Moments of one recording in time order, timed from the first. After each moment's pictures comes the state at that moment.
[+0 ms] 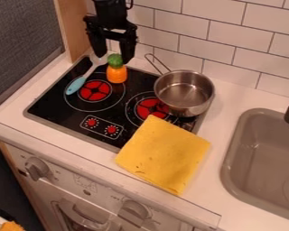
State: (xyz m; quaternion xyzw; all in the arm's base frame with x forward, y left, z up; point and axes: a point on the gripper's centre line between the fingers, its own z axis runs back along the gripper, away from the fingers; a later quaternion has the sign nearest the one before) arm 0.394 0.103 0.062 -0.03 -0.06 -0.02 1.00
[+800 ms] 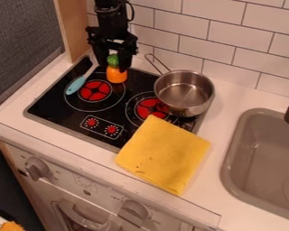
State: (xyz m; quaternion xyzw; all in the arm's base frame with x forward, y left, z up) arm 0.395 0.108 0.037 -0.02 -0.03 -0.02 1.00
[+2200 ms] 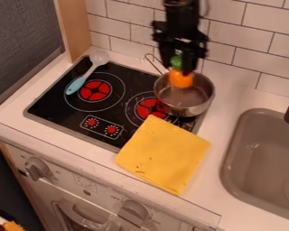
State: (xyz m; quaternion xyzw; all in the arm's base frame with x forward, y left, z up) arm 0.391 -0.032 0.075 -0.04 -0.06 -0.16 0.98
